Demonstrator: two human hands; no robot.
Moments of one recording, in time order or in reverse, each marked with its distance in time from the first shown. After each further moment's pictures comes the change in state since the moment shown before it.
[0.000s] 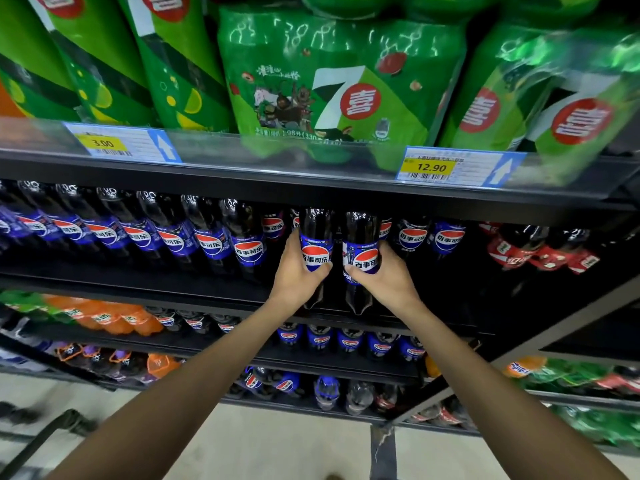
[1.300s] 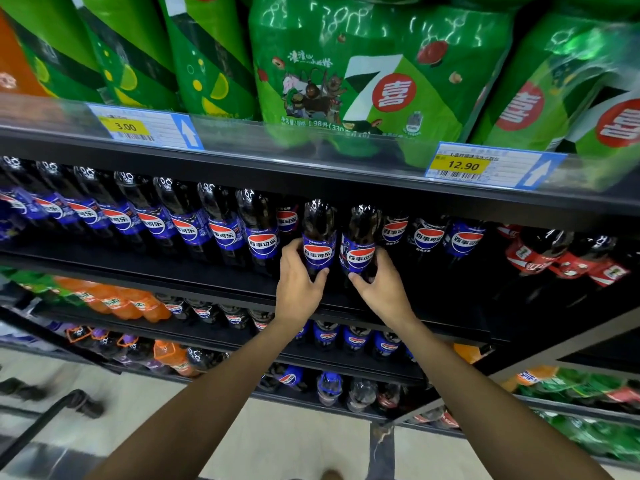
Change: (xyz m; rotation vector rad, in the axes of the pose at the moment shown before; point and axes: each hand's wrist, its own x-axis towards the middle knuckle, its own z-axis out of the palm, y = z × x) left_hand -0.016 -0.046 0.008 0.153 0.232 0.098; right_hand 0.000 0.023 0.040 -0.019 0.017 -0.092
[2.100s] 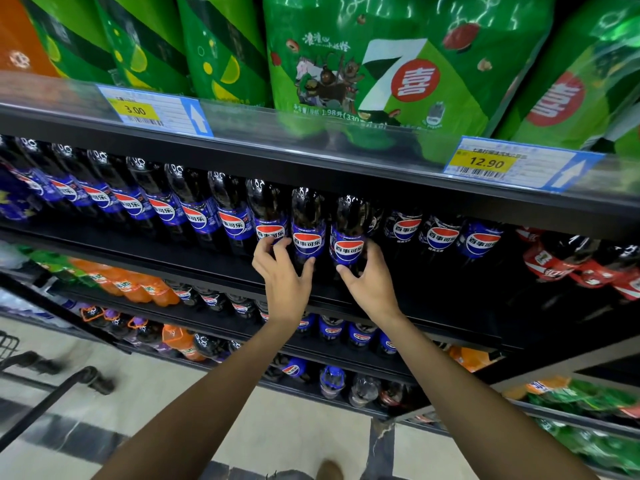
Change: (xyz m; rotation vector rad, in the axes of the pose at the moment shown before) left_hand -0.007 -0.005 -0.010 0.236 0.285 0.013; right_hand 0.004 -0.014 0.028 0.015 0.000 -0.010
